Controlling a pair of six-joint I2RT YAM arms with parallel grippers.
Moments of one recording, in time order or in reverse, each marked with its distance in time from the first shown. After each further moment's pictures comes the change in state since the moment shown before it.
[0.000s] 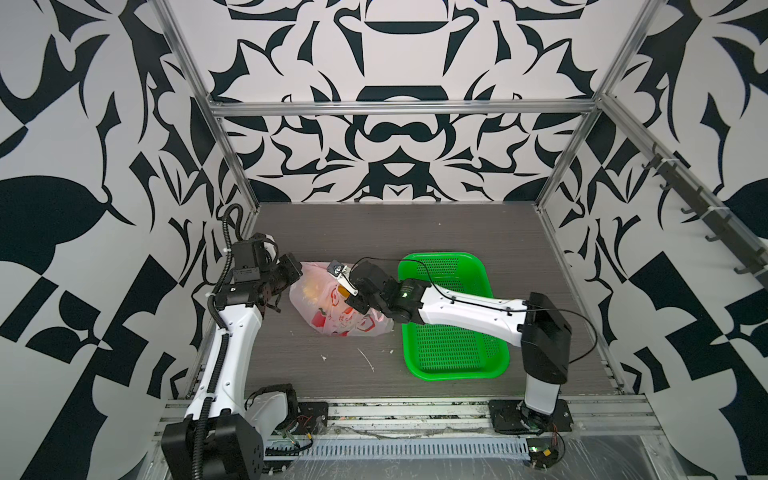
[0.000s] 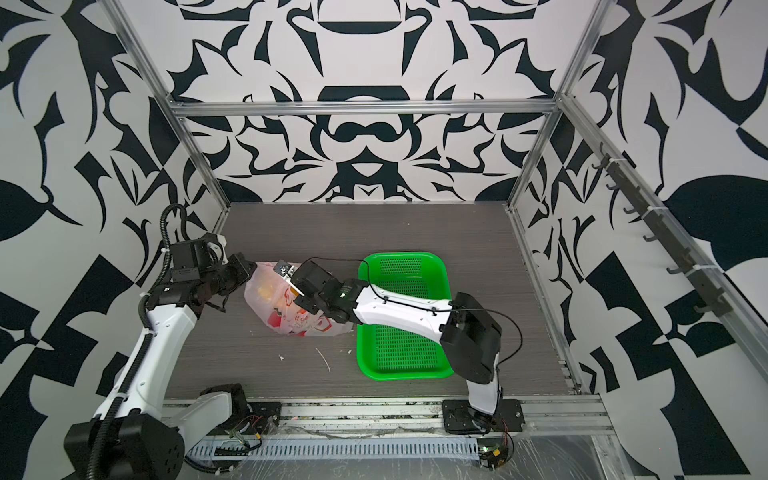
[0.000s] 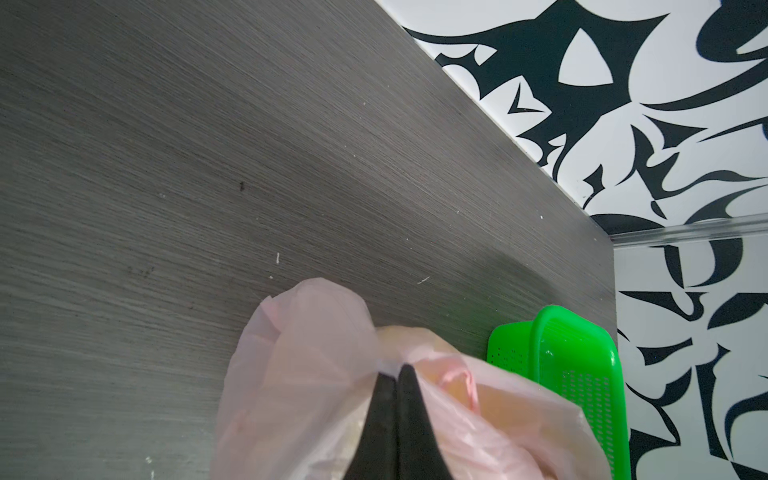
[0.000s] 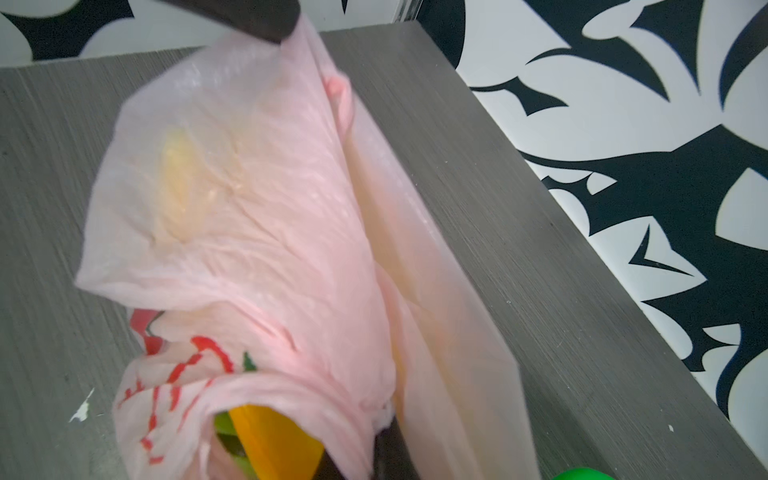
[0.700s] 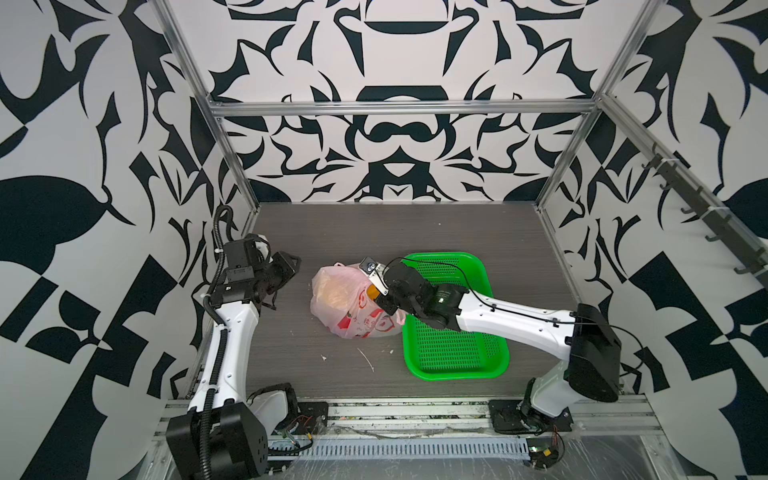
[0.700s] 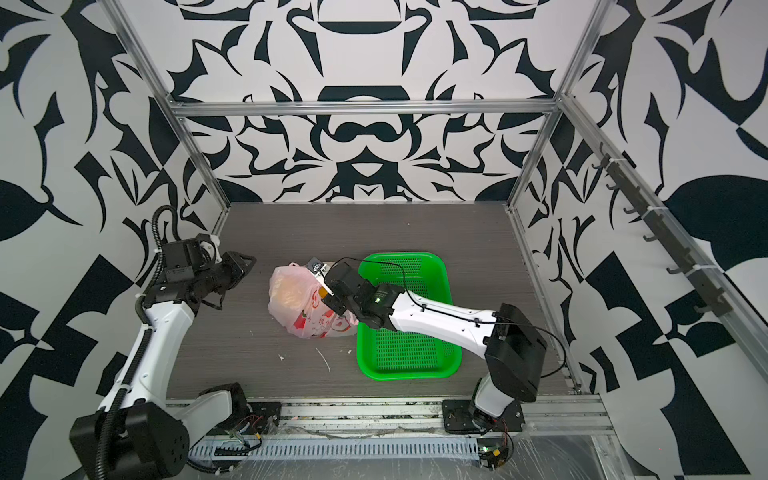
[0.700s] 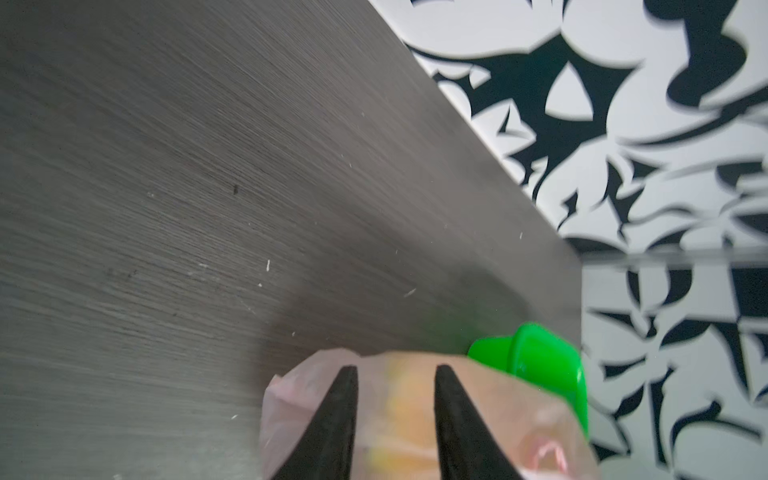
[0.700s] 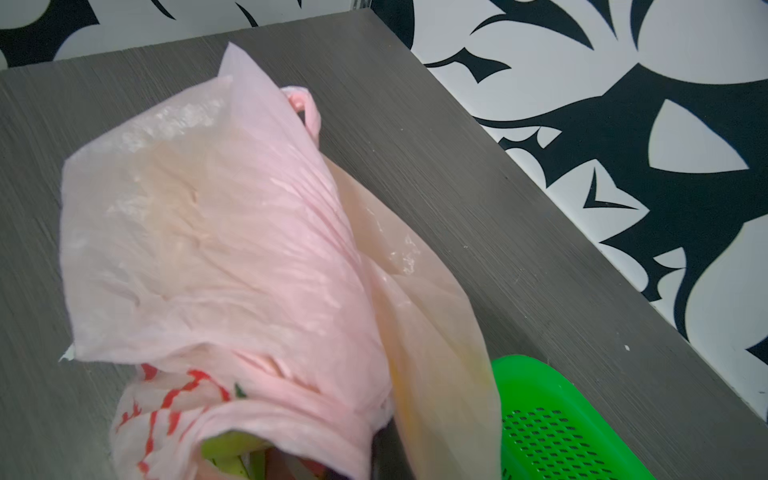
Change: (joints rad) left arm 0.059 0.019 -0.002 0.018 0.143 -0.046; right arm -0.060 -0.203 -0.240 0.053 -0.016 0.045
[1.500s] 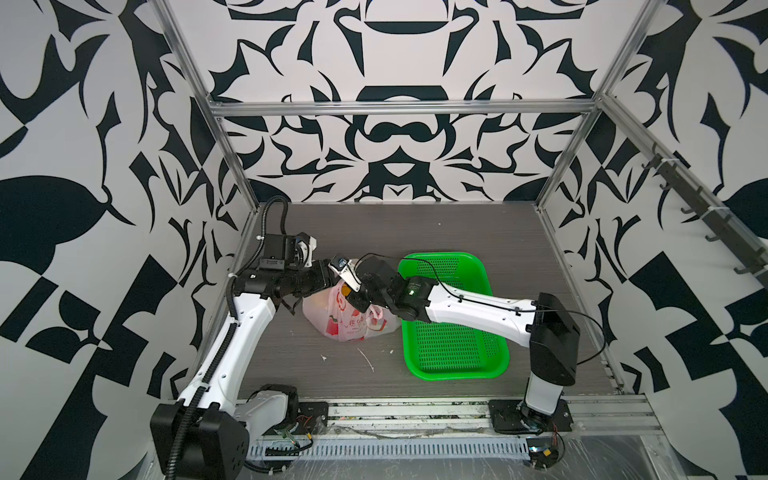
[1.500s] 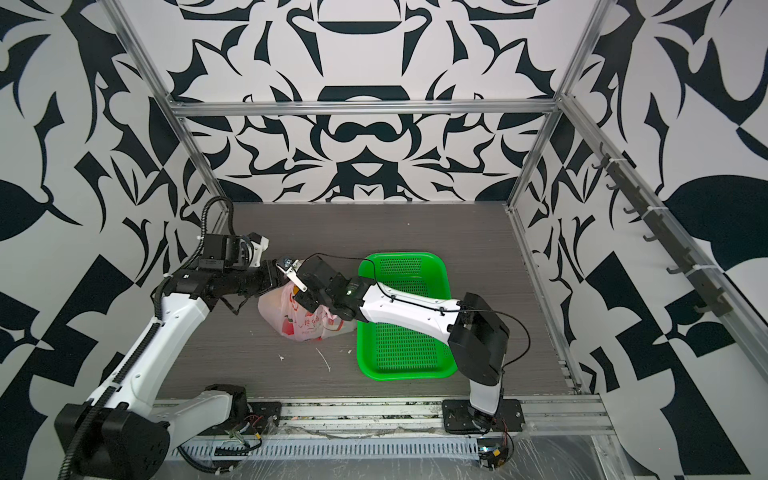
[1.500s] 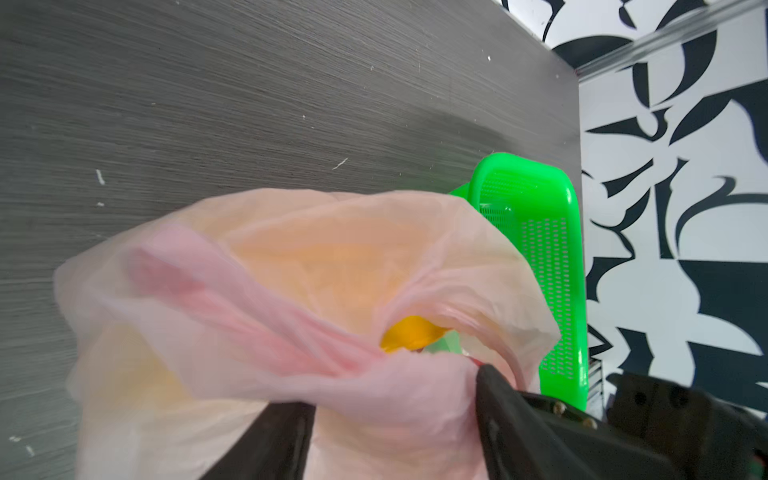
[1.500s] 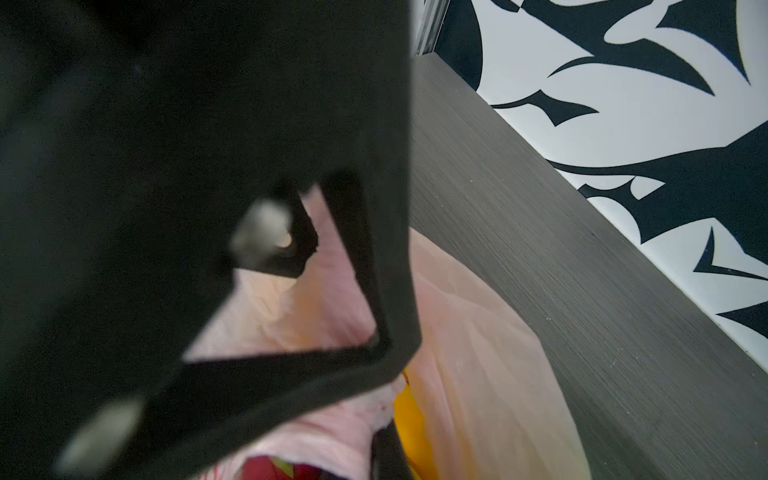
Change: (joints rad) left arm -0.332 0.039 0.111 -0.227 -0.018 0.152; right arm 0.038 0.202 0.242 -0.002 -0.117 0.037
